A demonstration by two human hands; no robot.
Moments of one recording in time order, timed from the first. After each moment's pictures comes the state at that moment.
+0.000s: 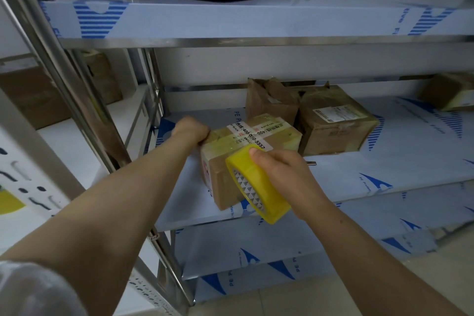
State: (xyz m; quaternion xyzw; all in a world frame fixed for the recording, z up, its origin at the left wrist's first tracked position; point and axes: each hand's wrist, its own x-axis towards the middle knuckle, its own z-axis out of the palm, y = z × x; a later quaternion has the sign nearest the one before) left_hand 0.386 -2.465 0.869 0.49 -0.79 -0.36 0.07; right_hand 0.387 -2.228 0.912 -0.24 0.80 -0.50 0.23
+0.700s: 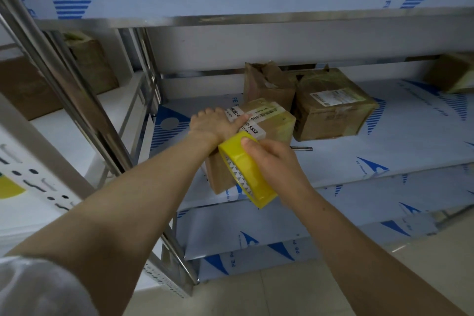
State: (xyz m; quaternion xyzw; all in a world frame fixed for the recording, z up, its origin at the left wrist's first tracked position) left_hand 0.370 -2.402 0.869 0.37 -0.93 -0.07 -0.02; right_hand 0.385 -2.223 0.896 -0.26 0.76 -0.55 0.23
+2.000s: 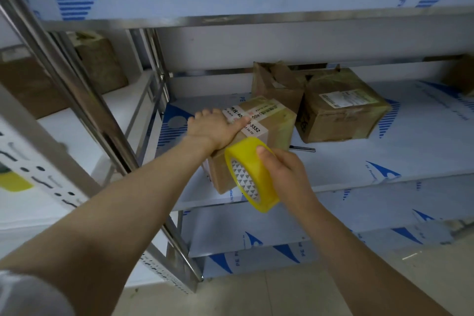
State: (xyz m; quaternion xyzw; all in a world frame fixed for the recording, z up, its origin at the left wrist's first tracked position) left_hand 0.382 -2.406 0.869 0.41 -0.91 -0.09 -0.01; right_hand 0.374 -2.220 0.868 -0.25 0.74 -0.58 0.23
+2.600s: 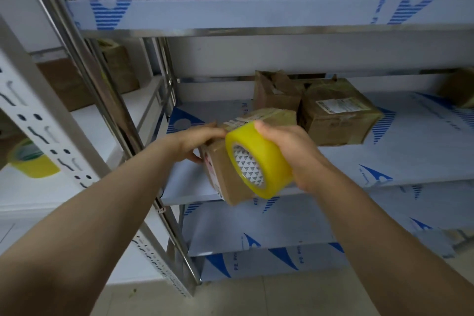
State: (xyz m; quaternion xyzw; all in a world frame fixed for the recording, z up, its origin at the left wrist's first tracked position) left_hand 0.446 -2.403 0.881 0.36 -0.77 -0.53 -0.03; right_hand 0.364 -2.204 0.925 -0.24 0.70 -0.58 0.35
